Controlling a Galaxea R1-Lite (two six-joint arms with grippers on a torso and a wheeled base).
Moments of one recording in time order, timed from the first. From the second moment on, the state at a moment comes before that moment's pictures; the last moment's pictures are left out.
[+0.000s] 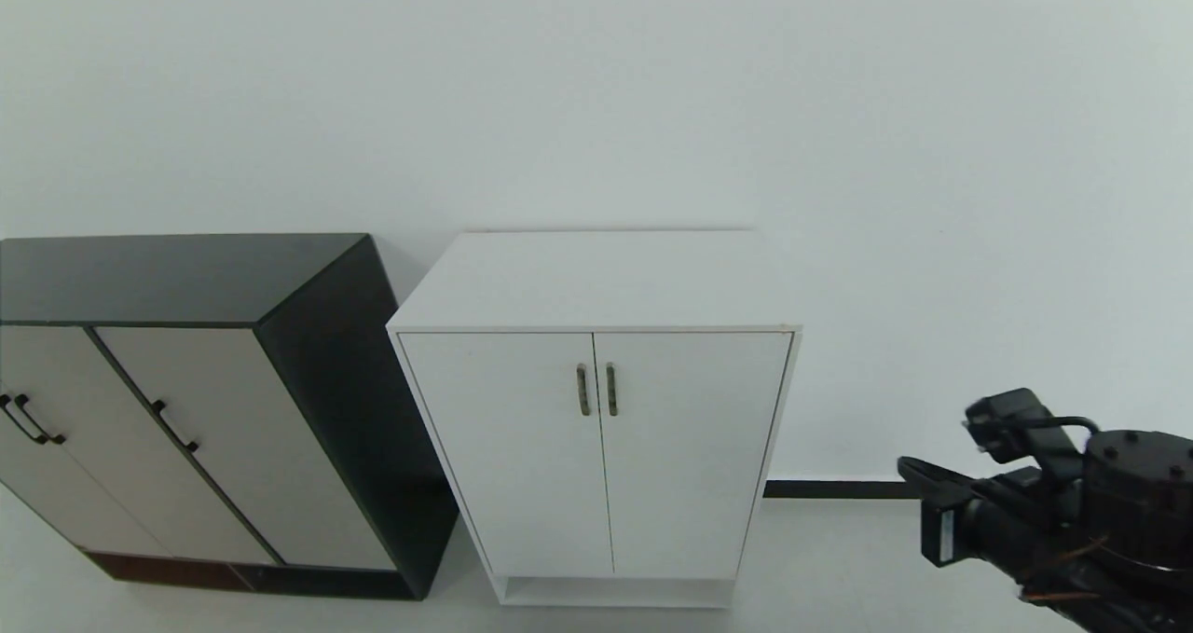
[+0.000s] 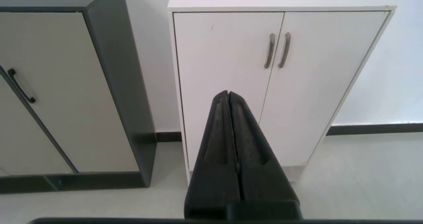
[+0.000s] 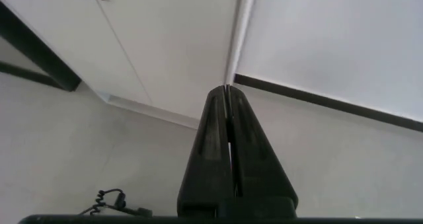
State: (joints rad) left arm 0.00 0.00 0.00 0.00 -0.03 -0.01; right arm 0.47 1.64 -0.17 -1.17 -0.23 0.02
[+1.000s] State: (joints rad) left arm 0.00 0.00 0.00 0.00 -0.04 -0.01; right arm 0.32 0.49 -0.03 -0.10 -0.21 0.02
